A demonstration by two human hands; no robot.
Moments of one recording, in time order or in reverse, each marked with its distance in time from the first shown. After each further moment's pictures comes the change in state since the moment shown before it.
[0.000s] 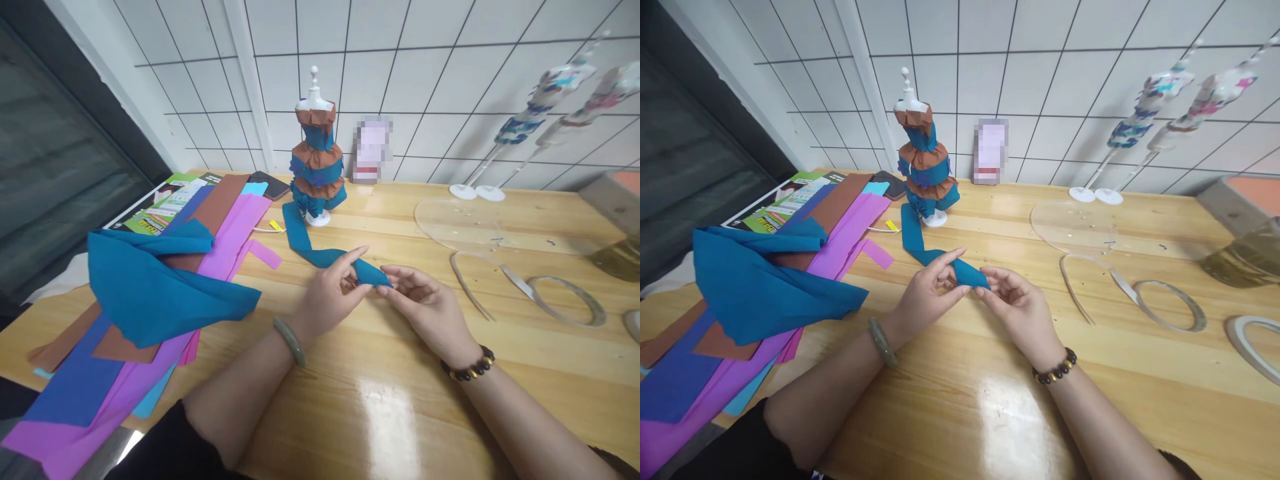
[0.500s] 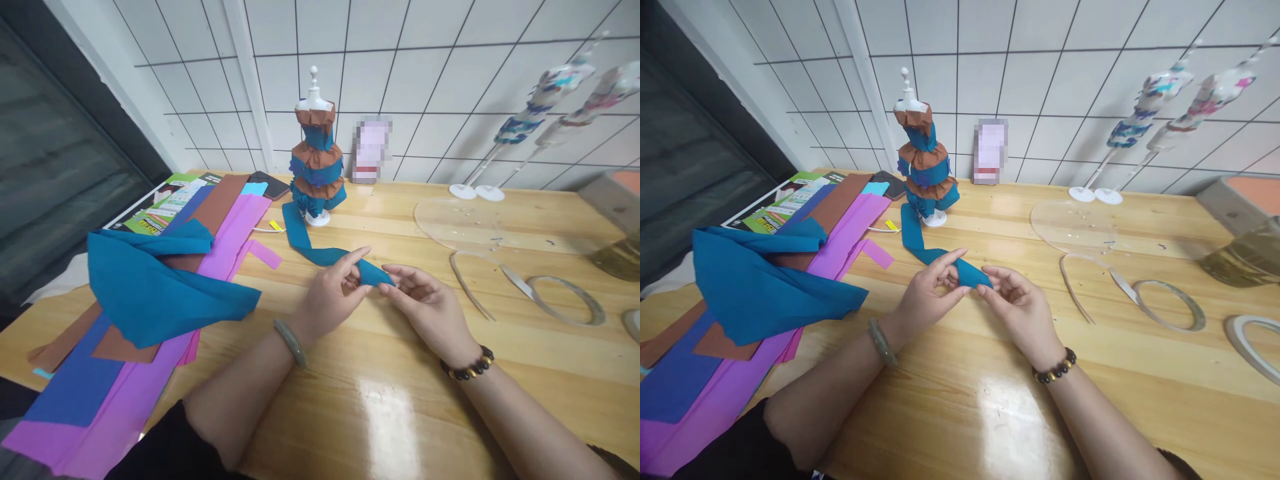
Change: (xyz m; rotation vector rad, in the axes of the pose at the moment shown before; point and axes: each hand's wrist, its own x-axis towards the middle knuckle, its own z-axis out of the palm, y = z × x) left_hand 0.000 0.004 -0.001 0.050 0.004 0.078; right_hand 0.000 0.001 -0.001 0.025 -0.001 0.013
